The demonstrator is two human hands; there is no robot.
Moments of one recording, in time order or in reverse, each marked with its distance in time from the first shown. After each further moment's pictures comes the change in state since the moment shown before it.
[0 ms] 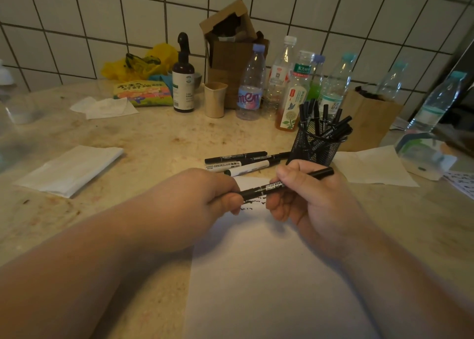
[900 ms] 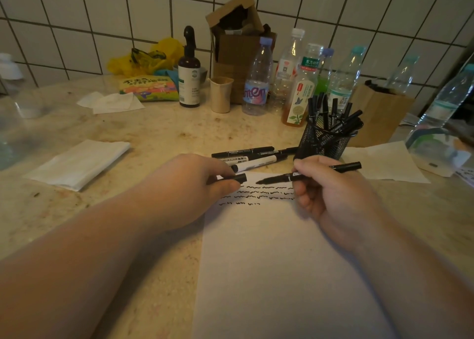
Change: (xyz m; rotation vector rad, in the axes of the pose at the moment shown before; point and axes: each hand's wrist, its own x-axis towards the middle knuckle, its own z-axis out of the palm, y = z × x) left_hand 0.009 -0.016 0.000 0.022 0.103 -0.173; right_hand 0.008 -0.002 -0.008 -0.045 0.267 0.169
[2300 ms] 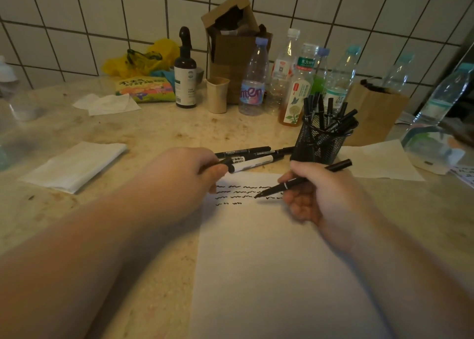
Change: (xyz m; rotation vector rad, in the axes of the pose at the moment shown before) left_hand 0.000 0.009 -0.009 0.018 0.064 -0.071; right_hand -0.001 0.003 -0.001 -0.139 -0.004 0.082
